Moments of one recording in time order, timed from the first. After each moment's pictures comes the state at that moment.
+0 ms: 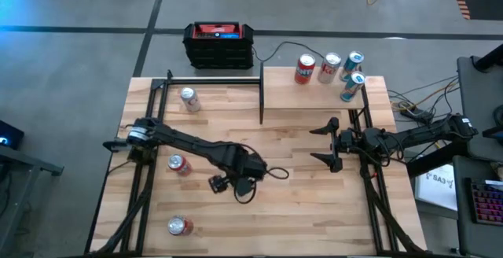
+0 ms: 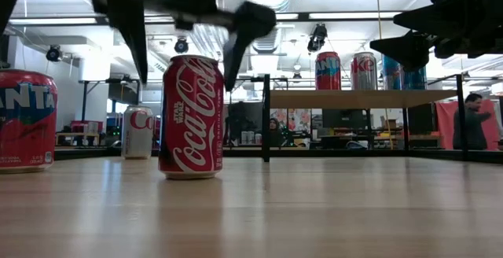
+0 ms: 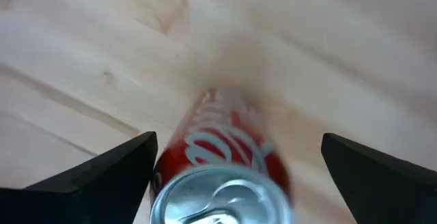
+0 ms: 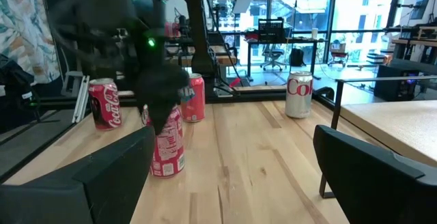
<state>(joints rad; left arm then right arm) -0.24 1.98 1.69 -1.16 0.06 0.84 0.13 0.51 0.01 0.58 0.16 0.00</state>
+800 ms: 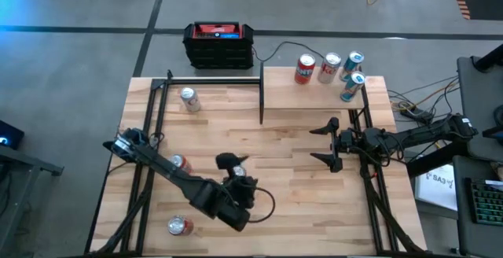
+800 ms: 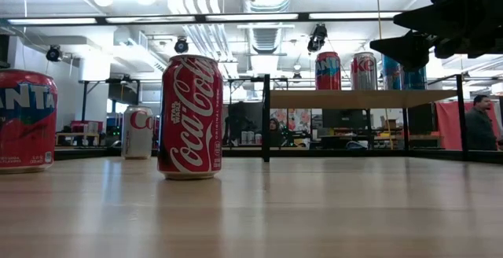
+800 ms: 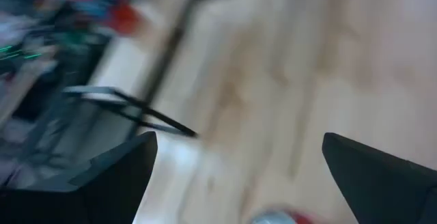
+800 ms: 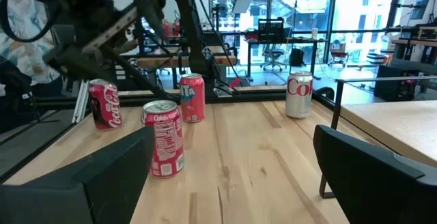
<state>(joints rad) -0.55 1.93 1.69 -0.96 -1.01 -0.48 0.13 0.51 0.01 0.58 0.16 0.00</state>
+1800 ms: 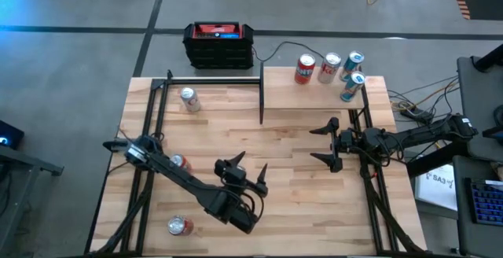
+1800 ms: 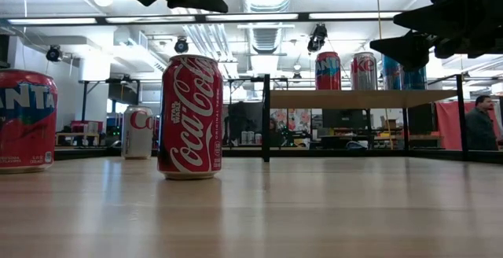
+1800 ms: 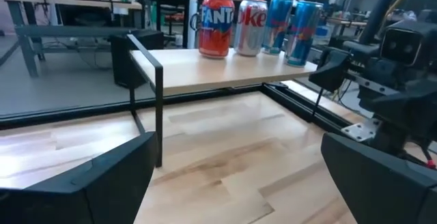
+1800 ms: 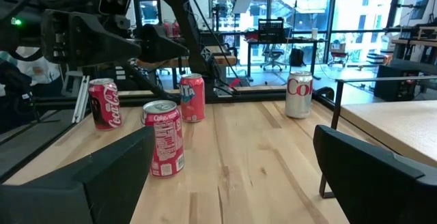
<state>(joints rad) -0.54 2.07 1.69 -0.96 -1.44 -1.53 0.13 0.51 0.01 0.58 0.16 0.00</state>
